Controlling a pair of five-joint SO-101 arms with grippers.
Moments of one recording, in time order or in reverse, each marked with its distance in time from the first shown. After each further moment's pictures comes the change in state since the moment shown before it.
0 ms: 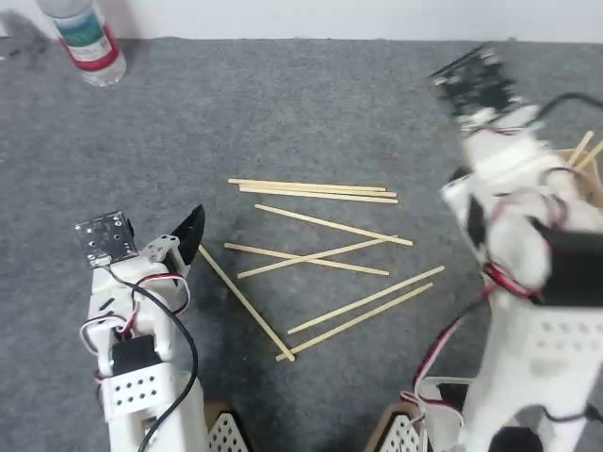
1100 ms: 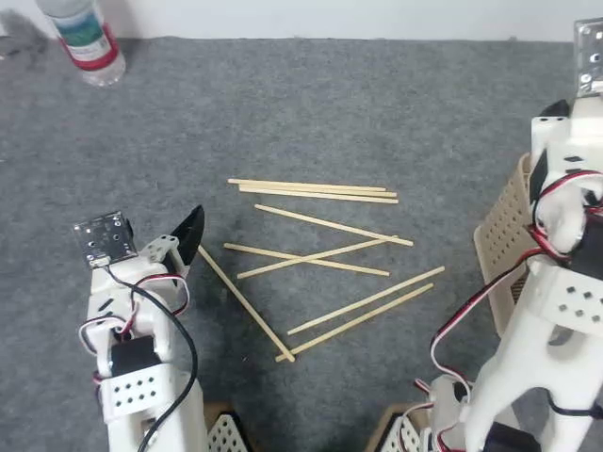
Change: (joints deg) left arm 0.0 0.0 0.0 0.0 0.0; right arm 16.3 0.2 14.5 -28.7 -9.9
